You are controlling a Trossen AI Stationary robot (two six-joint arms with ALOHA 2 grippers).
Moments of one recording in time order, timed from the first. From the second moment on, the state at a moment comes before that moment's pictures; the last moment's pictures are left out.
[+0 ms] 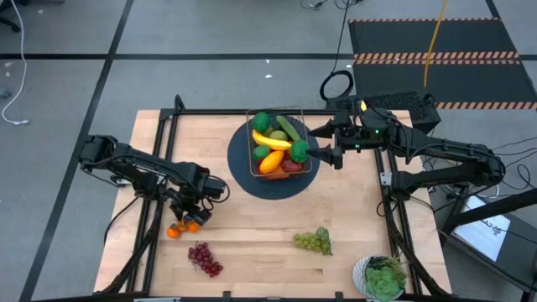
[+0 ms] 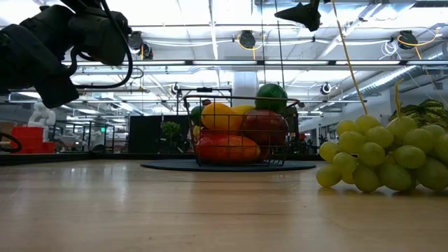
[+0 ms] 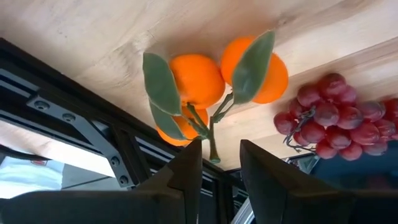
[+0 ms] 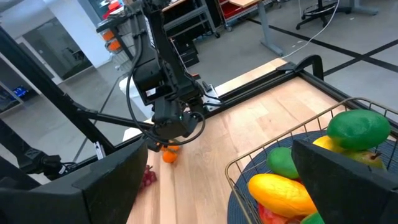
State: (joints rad) left arm -0.13 1.42 0.79 -1.18 0.62 -1.08; right arm -0.24 0.99 0.96 -0.19 -0.19 0.40
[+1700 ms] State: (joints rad) left arm -0.05 1.42 1.31 -1.42 0.35 -1.07; right arm -0.24 0.96 0.96 -0.19 -0.19 0.38
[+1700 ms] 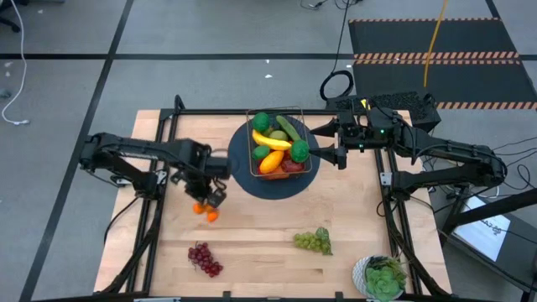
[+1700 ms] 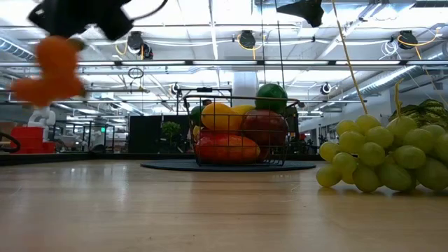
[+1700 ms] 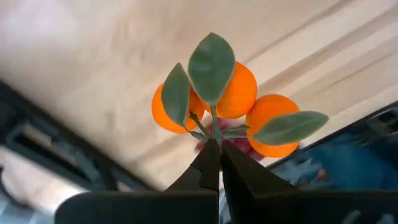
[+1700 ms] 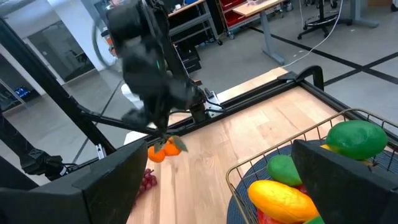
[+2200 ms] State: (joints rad) left arm 0.14 1.42 1.74 -1.35 0.20 -0.86; right arm -0.24 0.96 0.96 -0.19 -0.19 0.35
